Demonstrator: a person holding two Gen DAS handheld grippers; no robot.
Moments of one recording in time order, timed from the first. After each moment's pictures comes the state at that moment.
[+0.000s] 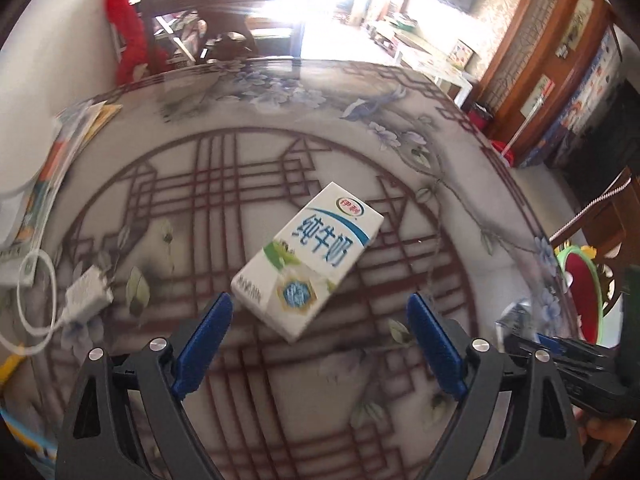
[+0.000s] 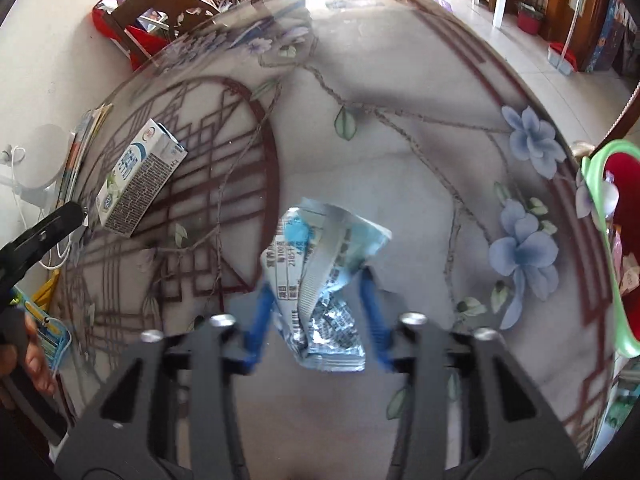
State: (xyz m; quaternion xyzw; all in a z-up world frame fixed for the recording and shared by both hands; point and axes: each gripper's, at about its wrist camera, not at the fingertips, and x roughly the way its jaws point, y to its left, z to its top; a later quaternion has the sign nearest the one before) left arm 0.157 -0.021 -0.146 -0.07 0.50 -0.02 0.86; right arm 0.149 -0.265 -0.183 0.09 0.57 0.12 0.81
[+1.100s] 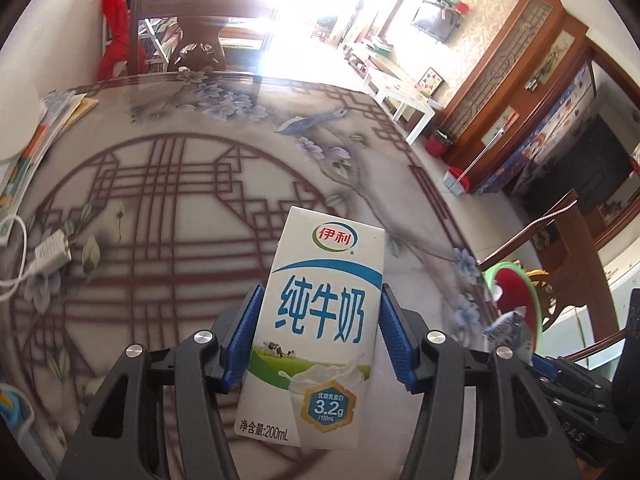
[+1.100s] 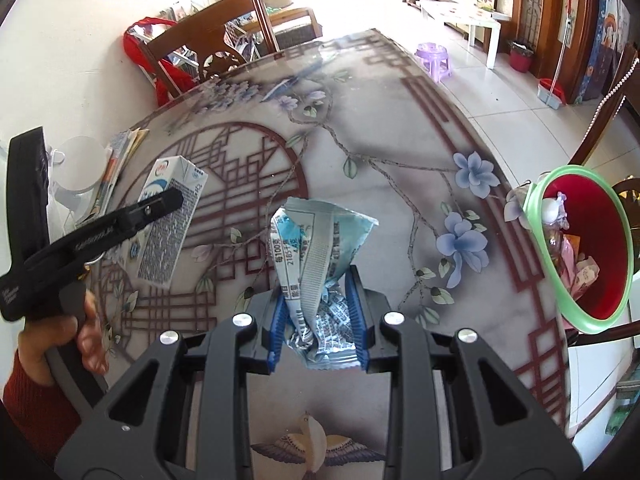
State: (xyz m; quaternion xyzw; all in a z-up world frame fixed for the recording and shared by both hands) left arm 0.098 -0.073 -0.101 -0.16 0.45 -0.06 0.88; right arm 0.081 -0.280 -0.097 0.08 0.50 0.12 0.86
